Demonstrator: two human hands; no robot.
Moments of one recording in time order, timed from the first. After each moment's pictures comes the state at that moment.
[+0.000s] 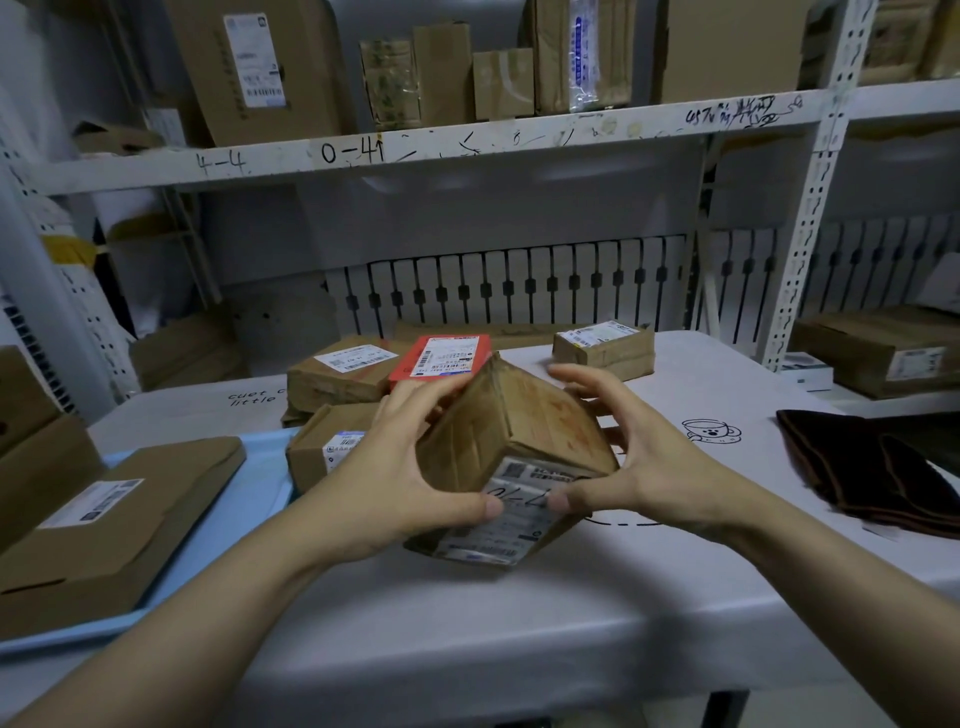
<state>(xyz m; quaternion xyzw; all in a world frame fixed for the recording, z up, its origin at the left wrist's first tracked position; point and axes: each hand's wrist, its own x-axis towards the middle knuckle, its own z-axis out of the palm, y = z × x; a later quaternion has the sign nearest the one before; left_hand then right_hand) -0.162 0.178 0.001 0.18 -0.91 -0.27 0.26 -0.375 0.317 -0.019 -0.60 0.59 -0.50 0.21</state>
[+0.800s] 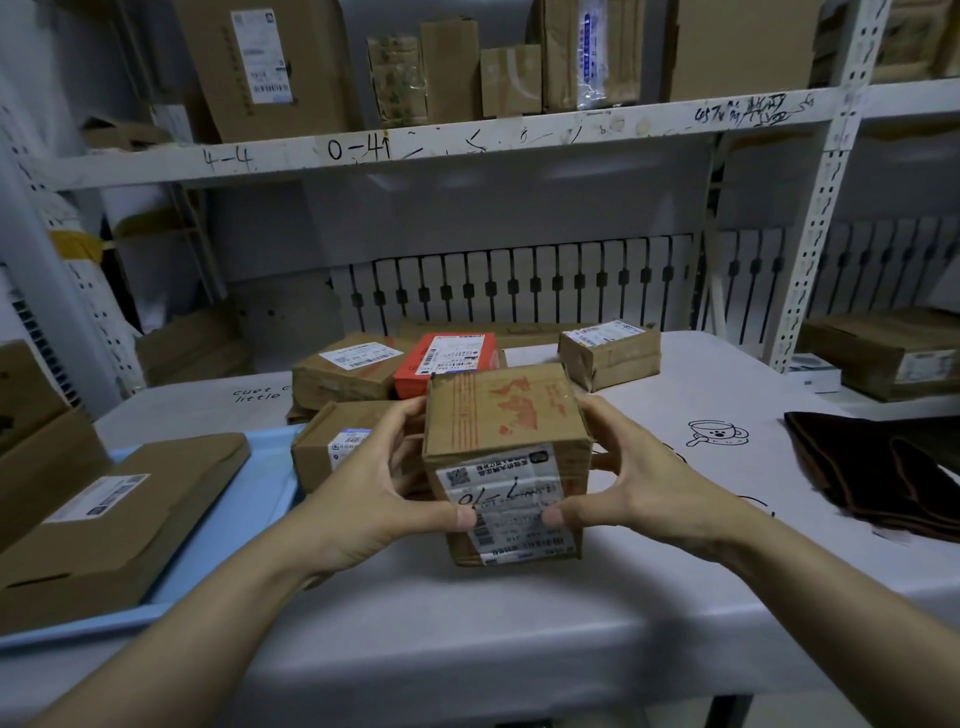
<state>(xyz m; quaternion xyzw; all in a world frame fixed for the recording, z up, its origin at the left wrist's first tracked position) -0.151 0.164 -0.024 0.19 -0.79 -0.53 0.24 -0.369 0.312 -0.031 -0.58 0.62 -0.48 0.24</state>
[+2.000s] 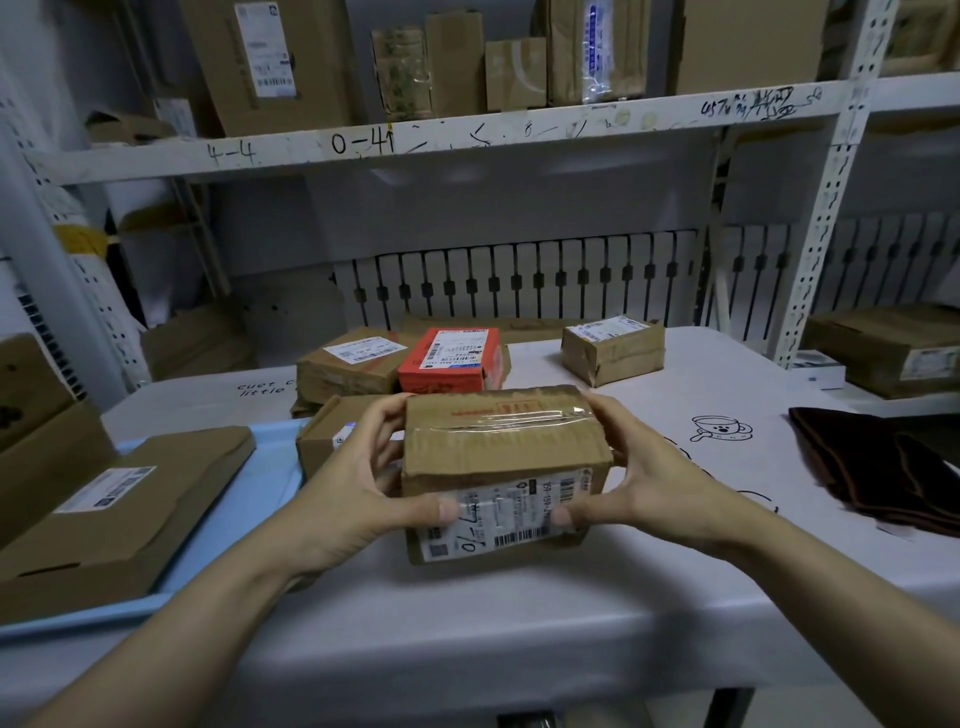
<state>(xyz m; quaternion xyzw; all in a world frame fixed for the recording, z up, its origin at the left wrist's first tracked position) -0.136 0.161 -0.026 0.21 -0.79 -0.51 0.26 -0.374 0.313 -0.039 -0.58 0.63 -0.47 0.22</state>
